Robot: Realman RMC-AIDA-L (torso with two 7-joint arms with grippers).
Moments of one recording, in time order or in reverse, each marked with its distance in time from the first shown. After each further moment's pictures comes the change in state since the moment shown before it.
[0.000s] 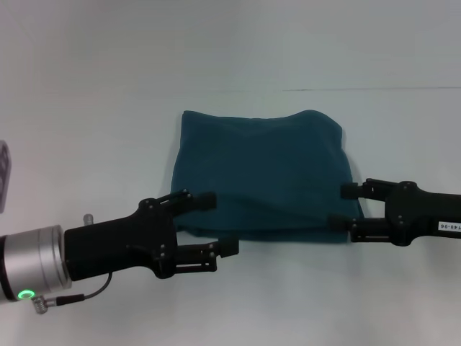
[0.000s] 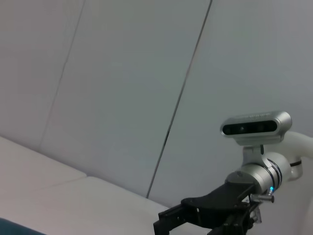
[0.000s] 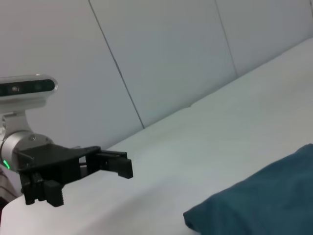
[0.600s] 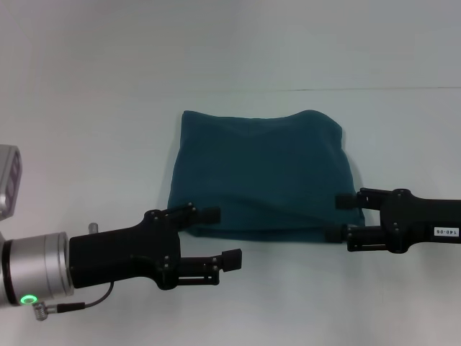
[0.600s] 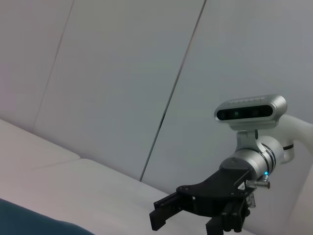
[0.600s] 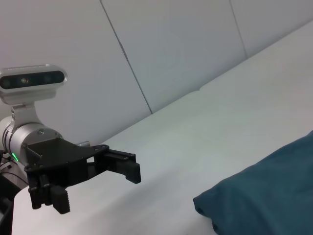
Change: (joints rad) left arm -0.009 0.002 0.002 -0.002 0.052 0.000 -0.027; right arm 0.017 -0.002 -0.010 -0.001 -0.042 -0.012 0.039
